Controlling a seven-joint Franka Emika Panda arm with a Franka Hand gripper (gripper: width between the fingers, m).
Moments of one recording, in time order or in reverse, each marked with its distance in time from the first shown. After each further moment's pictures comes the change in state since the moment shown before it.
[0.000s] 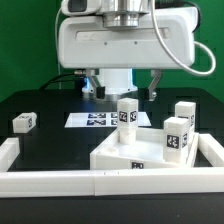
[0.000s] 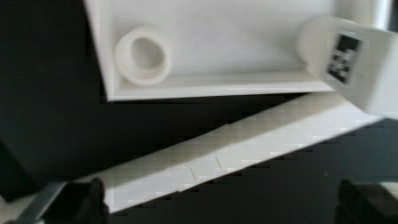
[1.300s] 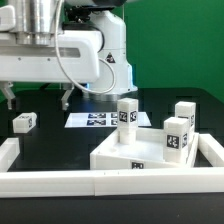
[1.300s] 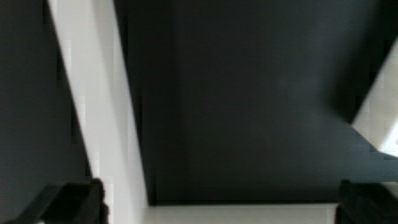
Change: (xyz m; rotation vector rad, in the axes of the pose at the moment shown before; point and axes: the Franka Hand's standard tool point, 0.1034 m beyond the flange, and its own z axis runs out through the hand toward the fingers) arm -0.008 0.143 0.021 -0.030 -0.032 -0.245
